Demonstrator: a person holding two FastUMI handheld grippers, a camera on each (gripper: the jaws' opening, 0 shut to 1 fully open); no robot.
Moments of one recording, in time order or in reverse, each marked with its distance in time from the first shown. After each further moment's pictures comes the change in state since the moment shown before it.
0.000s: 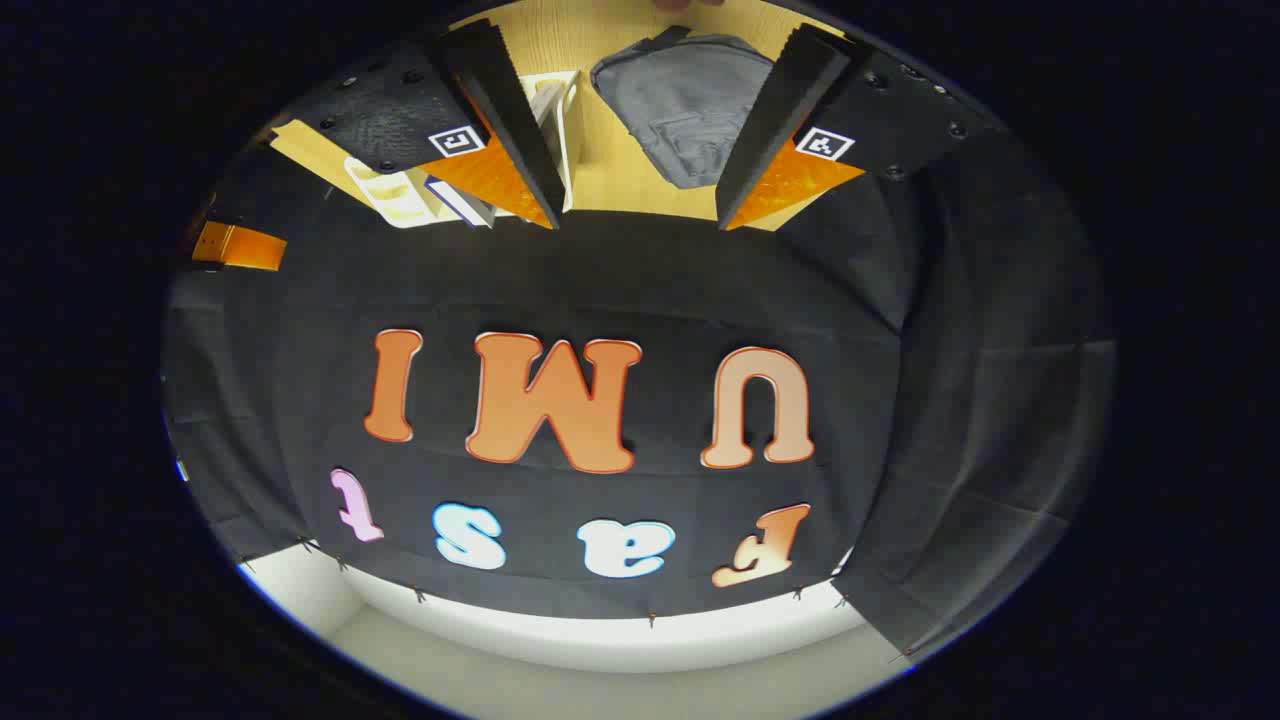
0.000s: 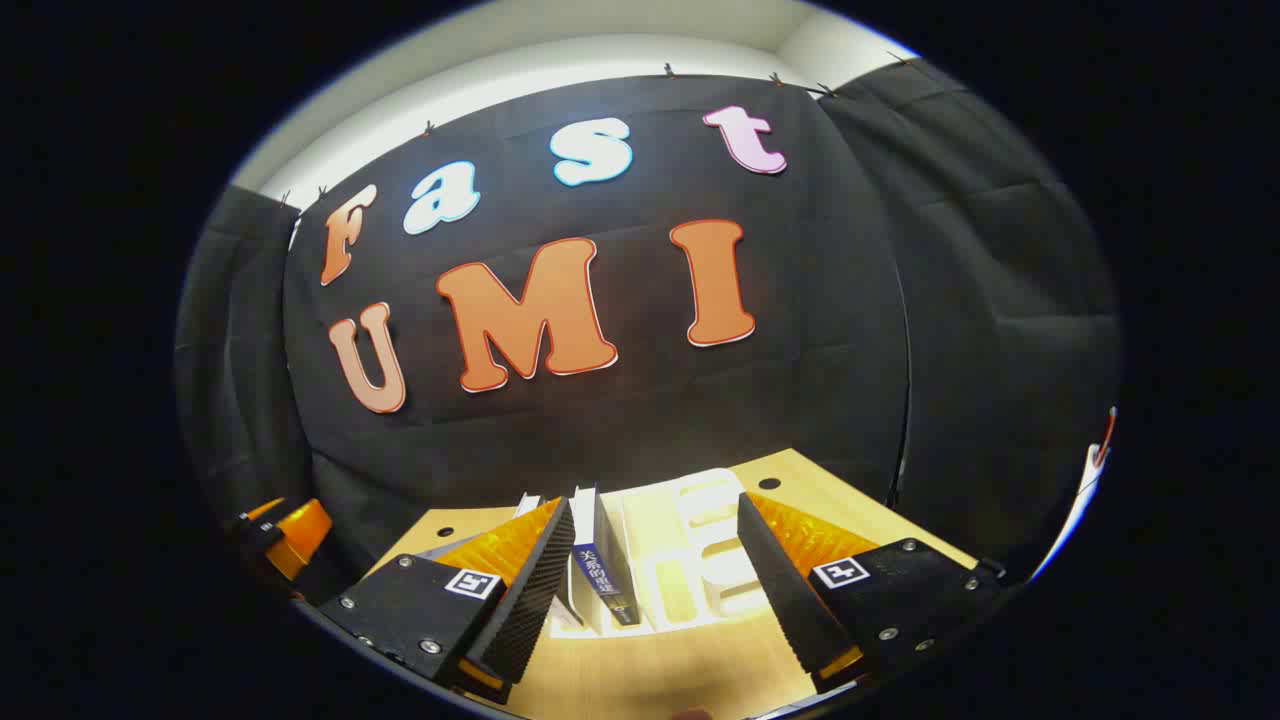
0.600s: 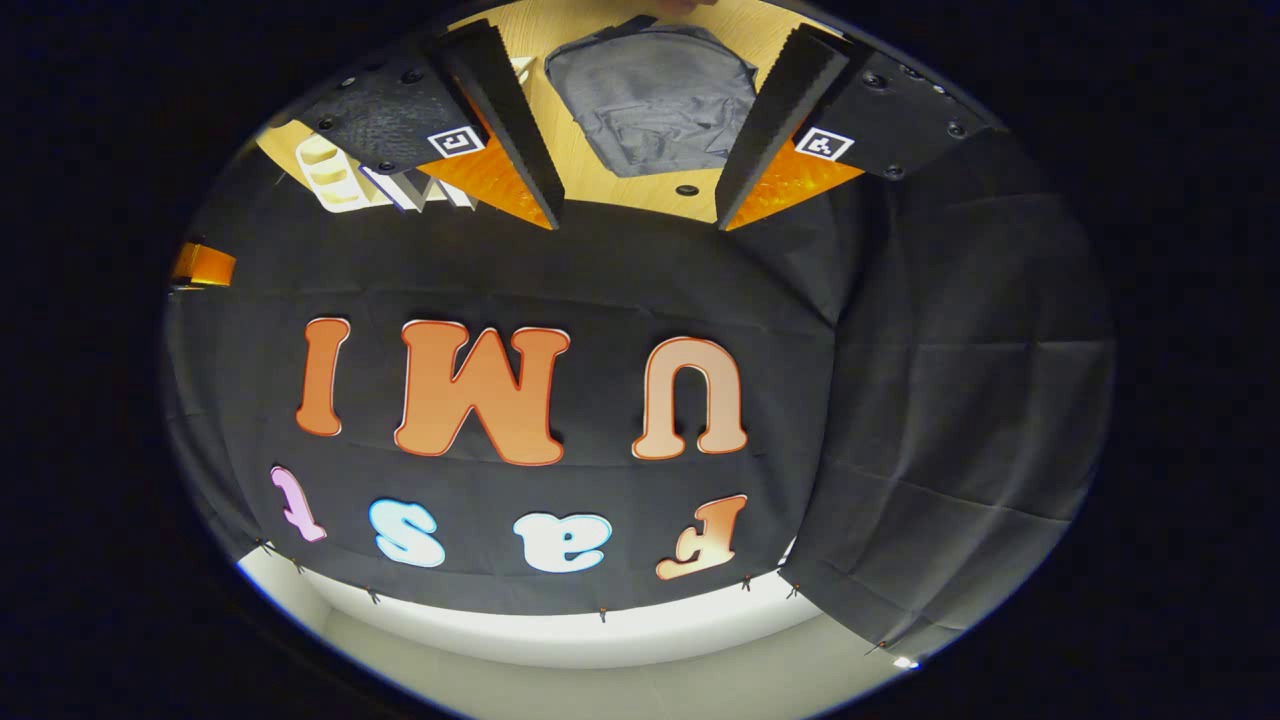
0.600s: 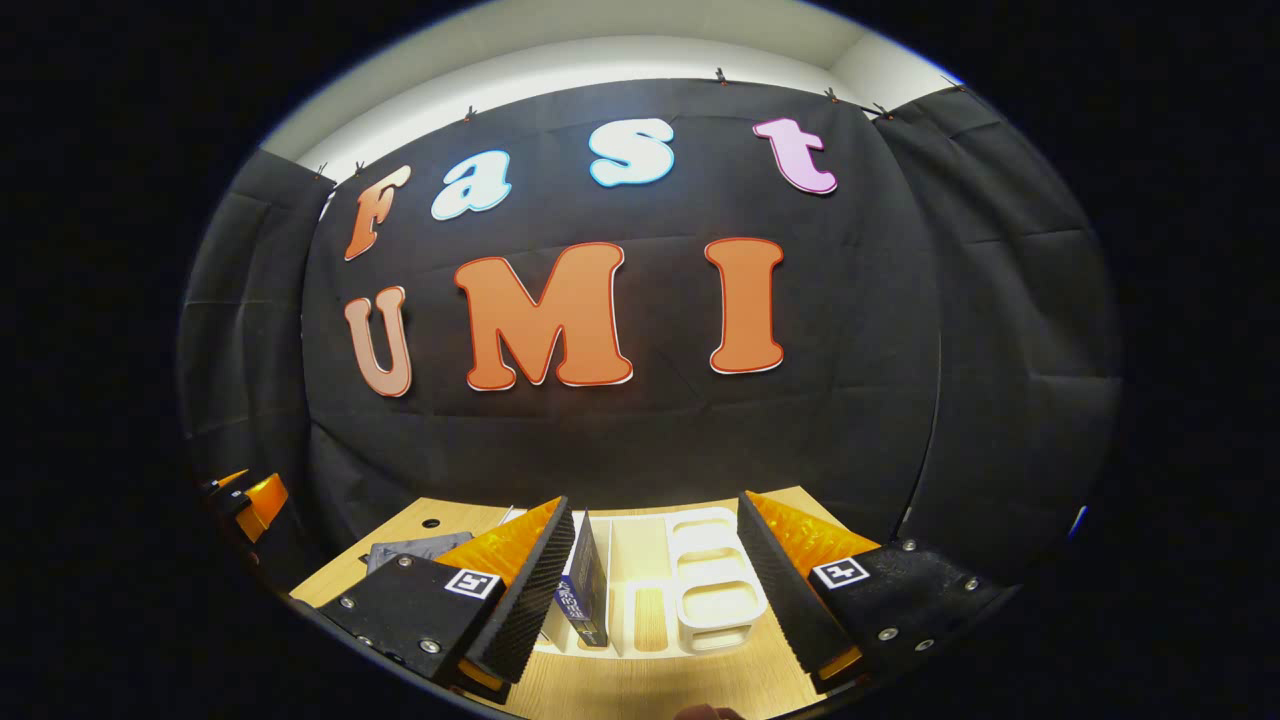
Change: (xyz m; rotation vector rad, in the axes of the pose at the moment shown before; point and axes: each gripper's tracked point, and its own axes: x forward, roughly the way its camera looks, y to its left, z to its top) left arm 0.014 0.024 0.011 0.000 -0.040 0.126; right arm 0.041 -0.011 0.026 -0.082 -0.036 0.061
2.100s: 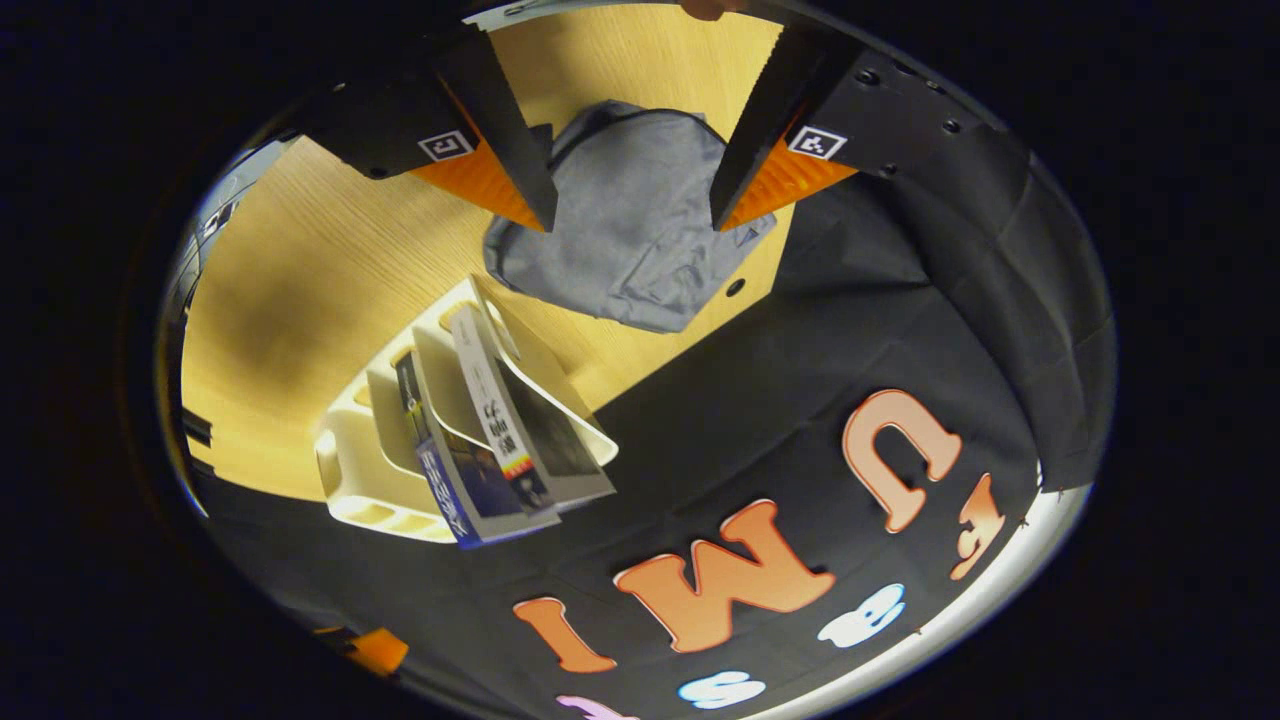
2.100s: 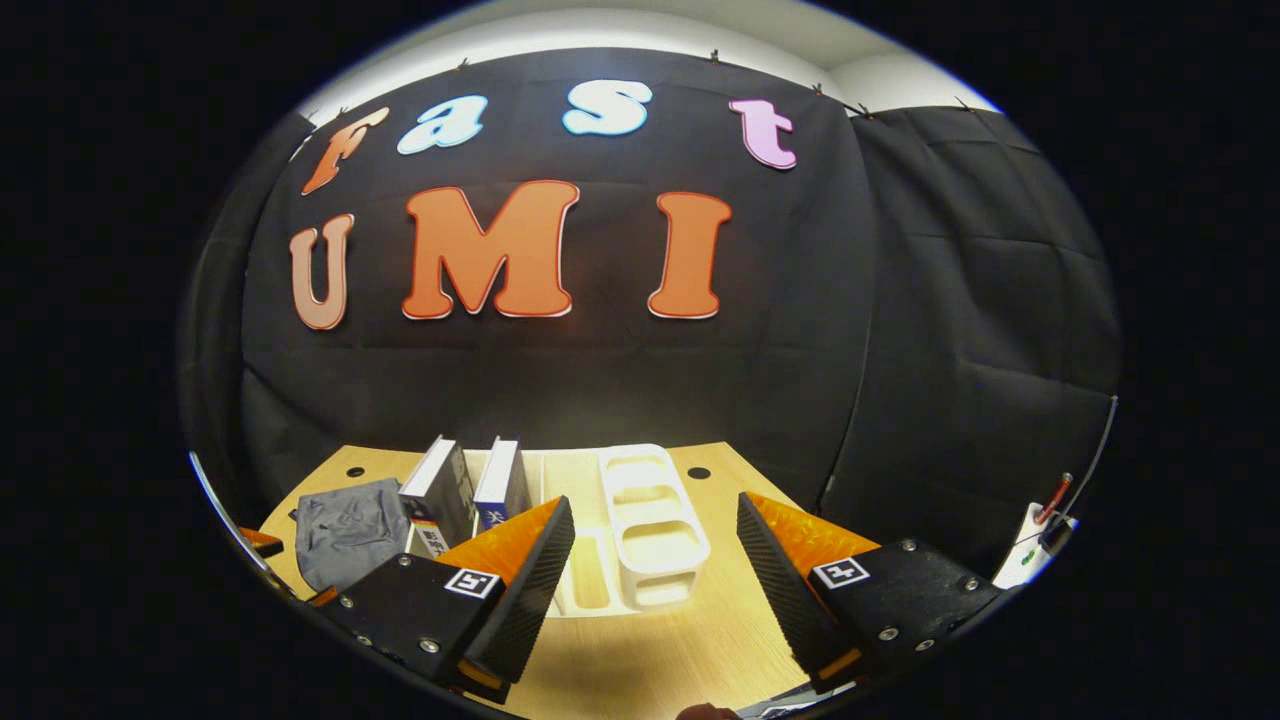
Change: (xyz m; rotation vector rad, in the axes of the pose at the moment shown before) left arm -0.007 -0.026 -0.261 0.744 0.406 -0.306; right arm -0.030 -0.033 -0.072 -0.087 0.141 -0.244
